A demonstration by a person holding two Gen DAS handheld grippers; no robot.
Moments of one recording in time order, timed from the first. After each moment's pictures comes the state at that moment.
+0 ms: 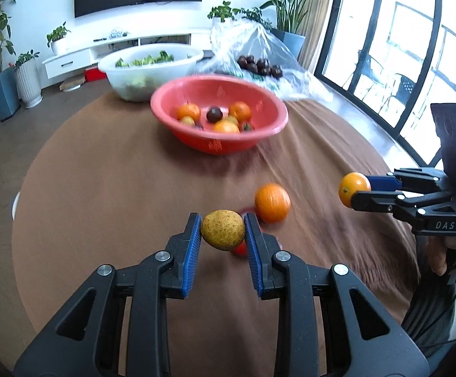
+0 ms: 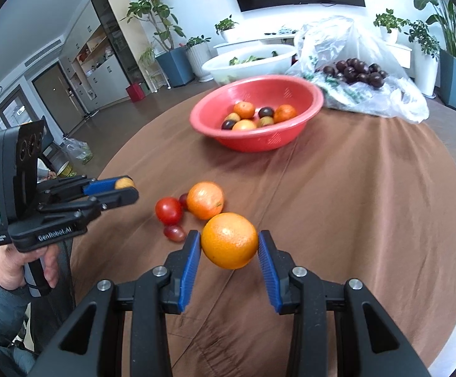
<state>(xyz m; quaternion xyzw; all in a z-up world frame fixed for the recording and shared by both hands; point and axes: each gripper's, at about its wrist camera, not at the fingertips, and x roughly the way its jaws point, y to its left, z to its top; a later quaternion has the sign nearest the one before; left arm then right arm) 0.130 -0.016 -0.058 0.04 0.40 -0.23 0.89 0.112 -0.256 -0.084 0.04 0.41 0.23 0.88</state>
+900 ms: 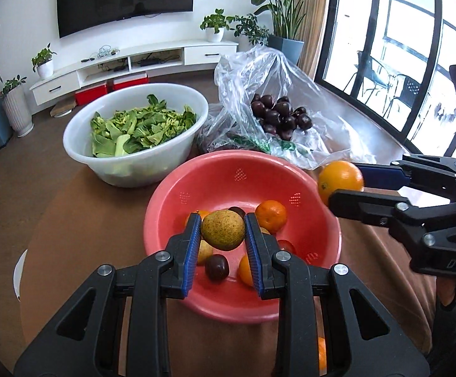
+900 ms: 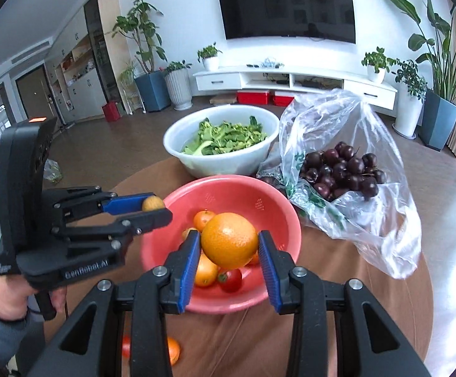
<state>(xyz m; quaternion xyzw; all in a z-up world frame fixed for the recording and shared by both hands) 0.307 -0.067 -0.029 0.07 0.39 -0.24 0.89 0.263 -0.230 -0.024 0.00 0.37 0.17 0.91</state>
